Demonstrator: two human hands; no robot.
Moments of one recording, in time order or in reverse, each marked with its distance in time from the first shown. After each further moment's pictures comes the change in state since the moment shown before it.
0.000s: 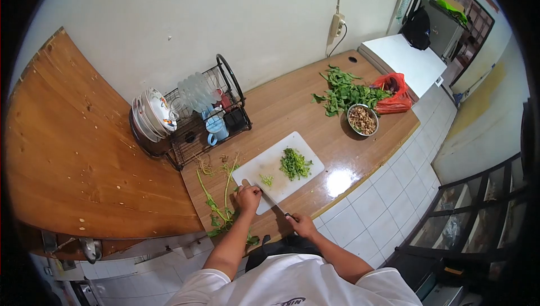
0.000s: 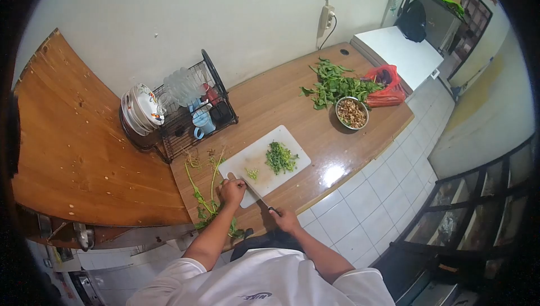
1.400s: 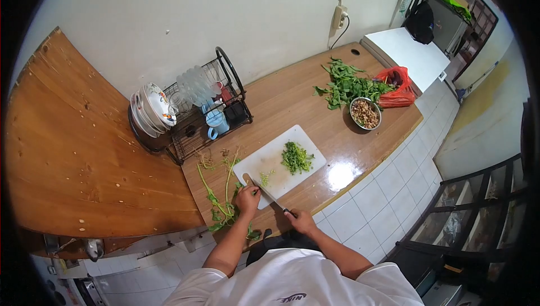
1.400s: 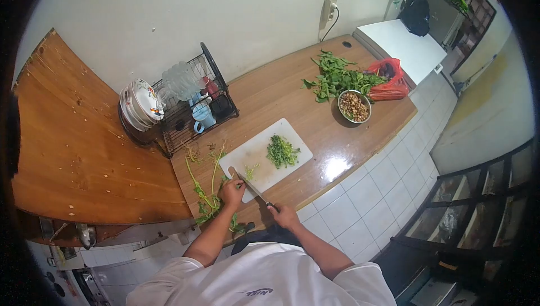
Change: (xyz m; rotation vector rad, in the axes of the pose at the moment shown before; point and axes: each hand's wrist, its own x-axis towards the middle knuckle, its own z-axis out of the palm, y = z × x) left_hand -0.020 -0.009 -0.006 -0.114 0.041 -0.012; right_hand -0.005 -0.021 -0.004 -0.075 -0.018 -0.013
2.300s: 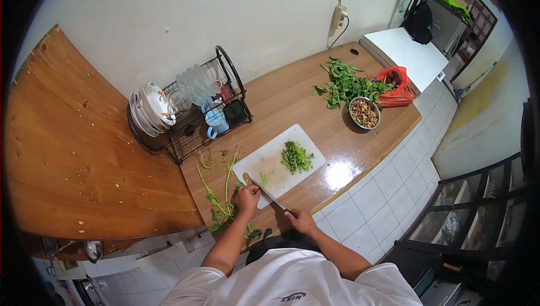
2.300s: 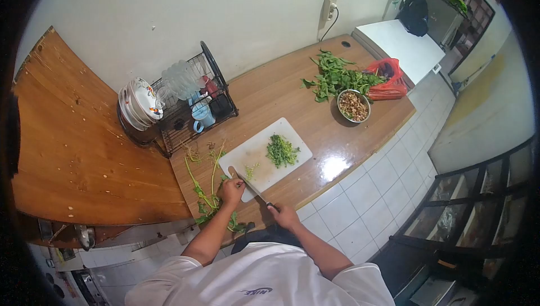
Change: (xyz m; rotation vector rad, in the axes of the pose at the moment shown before) left_hand 0.004 0.002 -0.006 -0.003 -0.103 -0.113; right_hand -0.003 0.002 0.007 -0.011 0.021 0.006
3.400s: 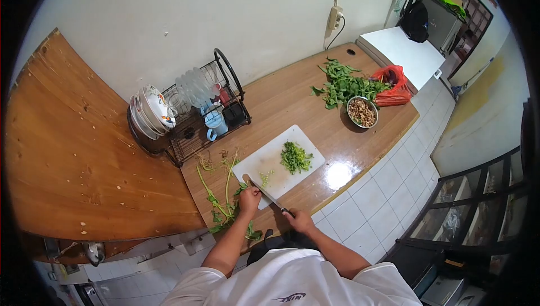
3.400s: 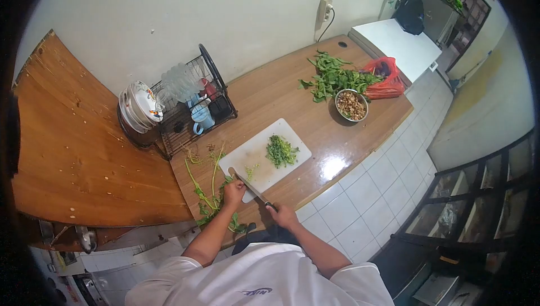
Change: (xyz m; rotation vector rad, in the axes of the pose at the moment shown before) left_hand 0.004 -0.019 0.019 -0.245 -0.030 0.118; right_hand 0.002 -0.002 0.008 -0.045 0.016 0.012
